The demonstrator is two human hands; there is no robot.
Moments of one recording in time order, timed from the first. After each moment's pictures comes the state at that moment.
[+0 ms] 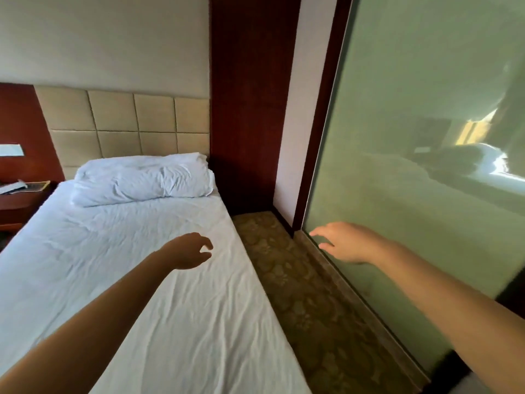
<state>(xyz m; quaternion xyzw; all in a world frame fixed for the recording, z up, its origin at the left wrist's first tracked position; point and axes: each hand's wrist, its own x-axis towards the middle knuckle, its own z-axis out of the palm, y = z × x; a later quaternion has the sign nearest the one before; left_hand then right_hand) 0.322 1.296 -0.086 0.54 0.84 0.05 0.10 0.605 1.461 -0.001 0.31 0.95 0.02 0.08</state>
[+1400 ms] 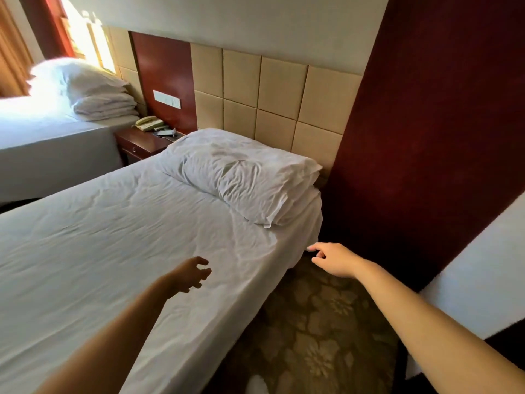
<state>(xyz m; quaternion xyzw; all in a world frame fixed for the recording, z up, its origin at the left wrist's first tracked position) -0.026 1.984 -0.224 -0.14 0.86 0.43 0.24 -0.039 2.302 -0.145 -0.03 0.96 -0.17 0.22</state>
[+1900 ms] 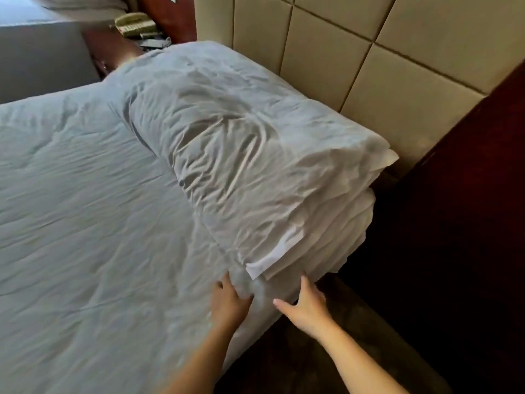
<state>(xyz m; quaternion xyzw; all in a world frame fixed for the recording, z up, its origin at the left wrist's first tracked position) -0.447 2.174 -0.526 -0.32 0.83 0.41 0.17 -0.475 2.326 -0.446 0.06 0.90 -0.27 0.32</state>
